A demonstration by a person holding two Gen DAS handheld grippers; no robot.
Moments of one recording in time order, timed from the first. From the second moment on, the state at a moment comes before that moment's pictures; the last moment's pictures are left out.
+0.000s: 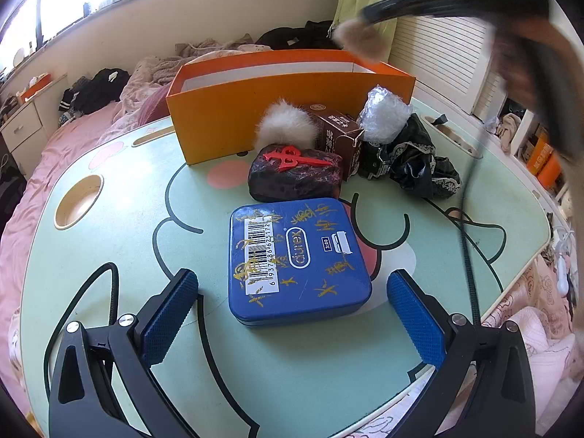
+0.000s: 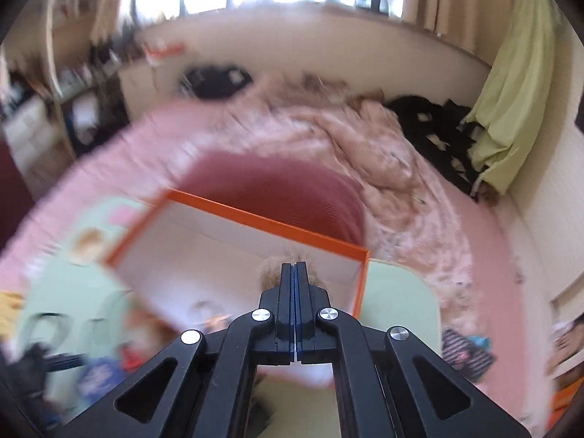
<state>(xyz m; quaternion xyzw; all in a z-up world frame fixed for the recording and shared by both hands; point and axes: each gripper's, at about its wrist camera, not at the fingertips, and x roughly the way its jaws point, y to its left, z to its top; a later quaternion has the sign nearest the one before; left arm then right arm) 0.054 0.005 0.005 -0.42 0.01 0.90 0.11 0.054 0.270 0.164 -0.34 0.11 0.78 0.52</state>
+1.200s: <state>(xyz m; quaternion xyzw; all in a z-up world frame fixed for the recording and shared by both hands) 0.054 0.005 0.007 -0.42 0.01 0.90 0.11 0.090 0.132 0.038 -0.31 0.16 0.81 0.47</state>
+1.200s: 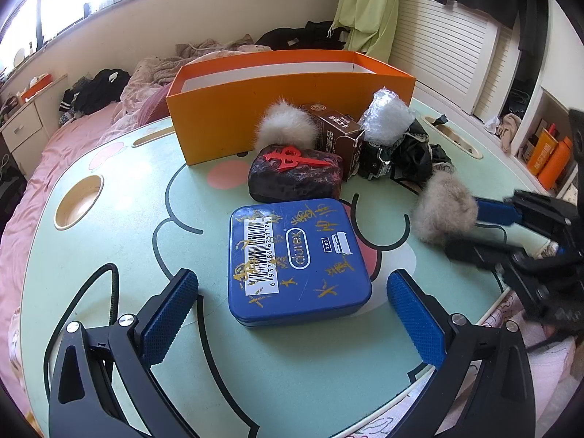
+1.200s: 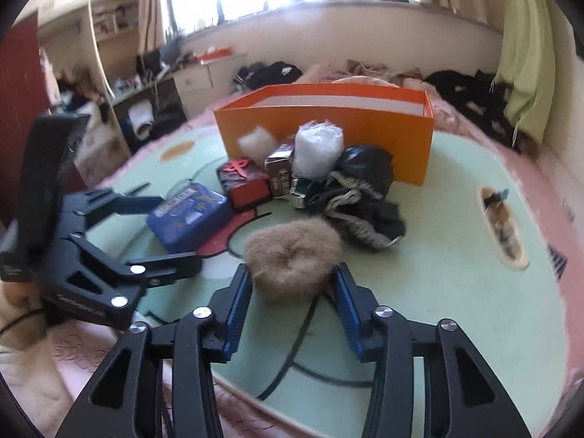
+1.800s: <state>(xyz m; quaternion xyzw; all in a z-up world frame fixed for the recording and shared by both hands) 0.054 0.007 0.007 -0.42 0.01 0.90 0.11 0.093 0.134 0.026 -0.31 0.11 0.77 0.55</state>
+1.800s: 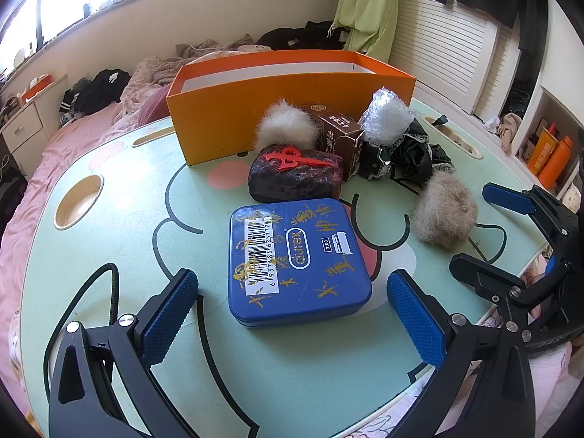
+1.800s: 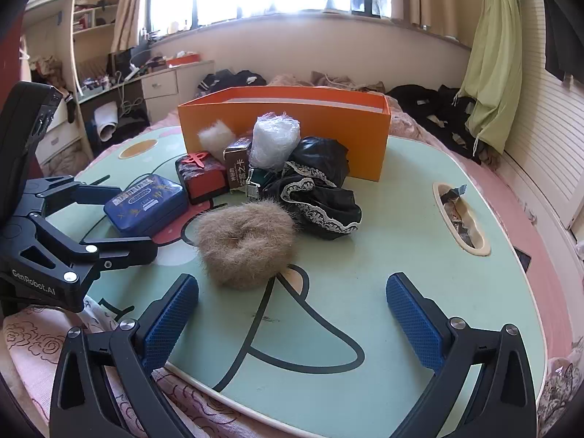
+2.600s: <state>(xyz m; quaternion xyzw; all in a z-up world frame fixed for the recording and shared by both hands) 0.055 0.008 0.007 -0.42 0.01 0.90 0.11 0.092 0.133 0.026 -0.30 0.11 0.76 0.56</state>
